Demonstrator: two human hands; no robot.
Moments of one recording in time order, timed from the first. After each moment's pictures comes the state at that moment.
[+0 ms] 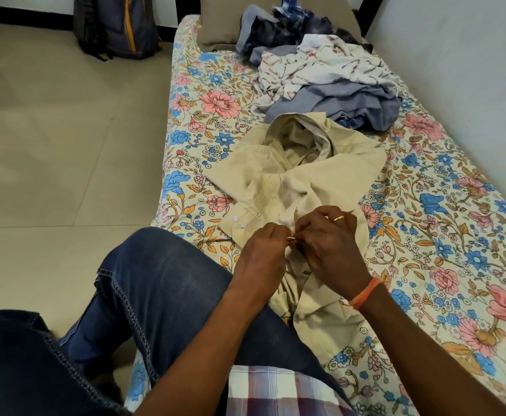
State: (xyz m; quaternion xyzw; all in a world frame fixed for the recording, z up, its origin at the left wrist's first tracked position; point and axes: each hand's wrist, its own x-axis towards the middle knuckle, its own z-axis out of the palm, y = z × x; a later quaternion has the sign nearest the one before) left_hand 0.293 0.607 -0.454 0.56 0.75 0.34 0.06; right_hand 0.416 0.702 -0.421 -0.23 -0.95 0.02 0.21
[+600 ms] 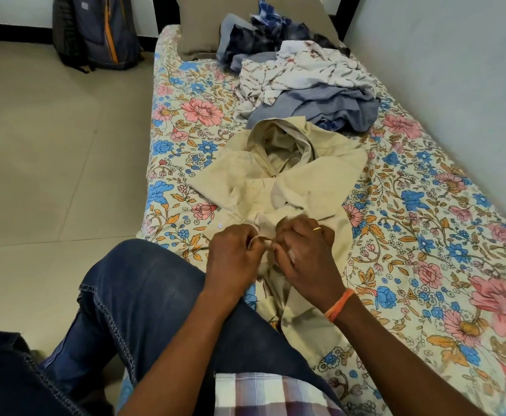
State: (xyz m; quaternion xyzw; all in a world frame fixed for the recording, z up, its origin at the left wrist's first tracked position) left_hand 0.275 0.608 -0.451 0.46 0.77 0.42 0.10; right_hand 0.410 0.682 -0.428 -0.30 -0.92 0.10 0.25
